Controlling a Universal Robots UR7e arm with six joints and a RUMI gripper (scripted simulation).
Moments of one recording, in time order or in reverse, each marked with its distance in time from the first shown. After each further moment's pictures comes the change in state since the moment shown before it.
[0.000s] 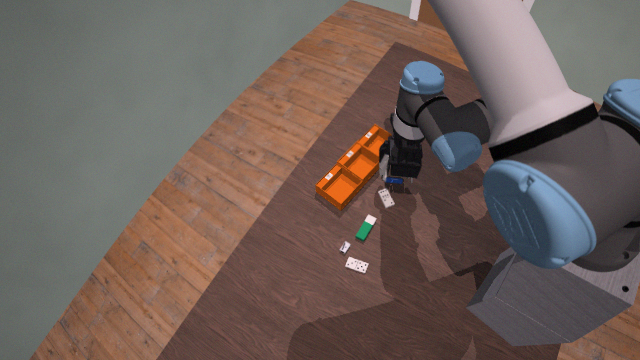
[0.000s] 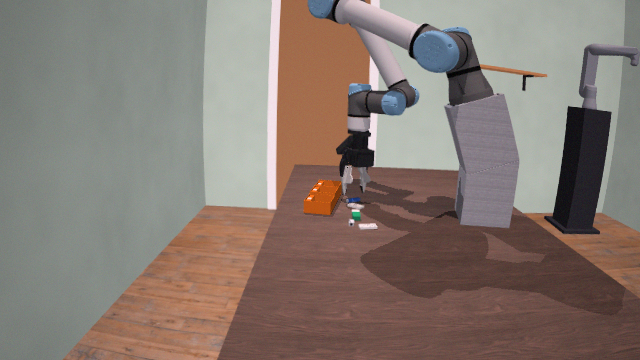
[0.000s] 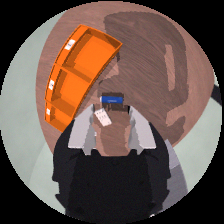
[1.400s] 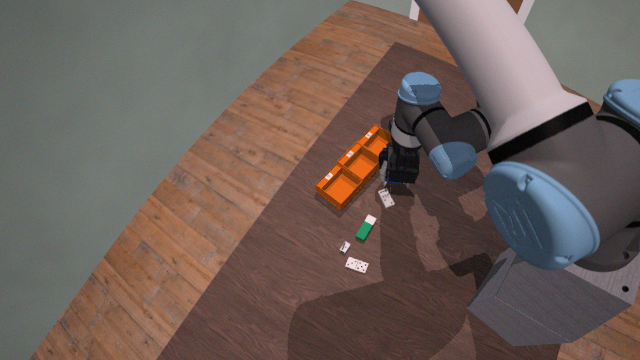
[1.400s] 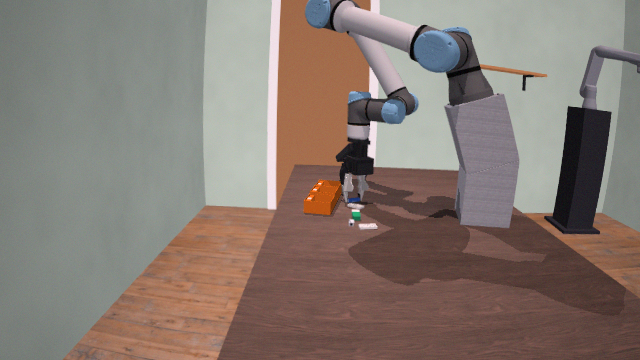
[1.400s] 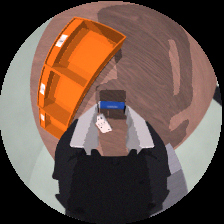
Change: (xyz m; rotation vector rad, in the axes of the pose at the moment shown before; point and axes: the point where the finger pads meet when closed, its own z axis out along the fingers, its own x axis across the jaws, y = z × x) arm 0.000 0.000 0.026 0.001 -0.001 0.000
